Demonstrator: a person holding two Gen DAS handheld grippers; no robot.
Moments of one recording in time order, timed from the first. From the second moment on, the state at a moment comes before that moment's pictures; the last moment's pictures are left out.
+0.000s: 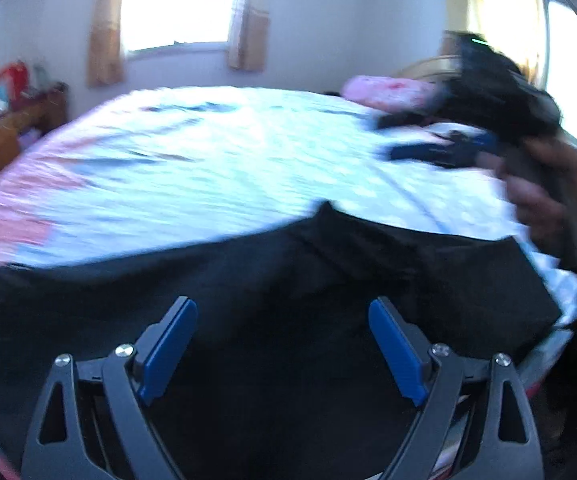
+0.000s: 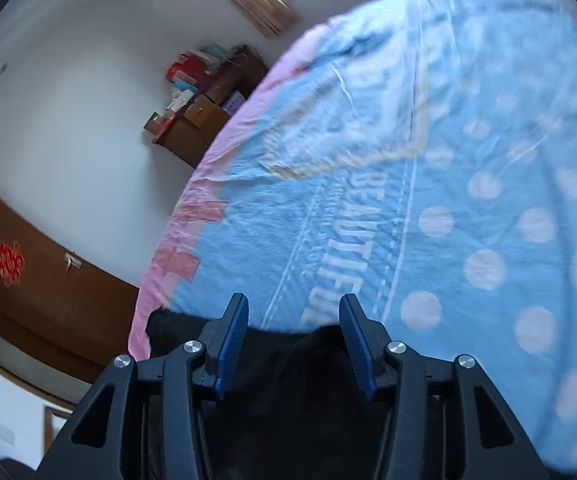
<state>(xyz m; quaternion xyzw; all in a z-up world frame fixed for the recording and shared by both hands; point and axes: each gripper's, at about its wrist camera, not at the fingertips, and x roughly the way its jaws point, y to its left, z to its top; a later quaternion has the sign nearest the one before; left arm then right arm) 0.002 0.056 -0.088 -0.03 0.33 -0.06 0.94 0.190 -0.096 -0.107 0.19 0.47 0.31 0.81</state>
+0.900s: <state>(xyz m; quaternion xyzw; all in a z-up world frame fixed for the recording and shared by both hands) -0.002 0.217 -0.135 -0.09 0.41 0.07 0.91 0.048 -0.085 -0.167 -0.02 0.46 0.19 0.87</state>
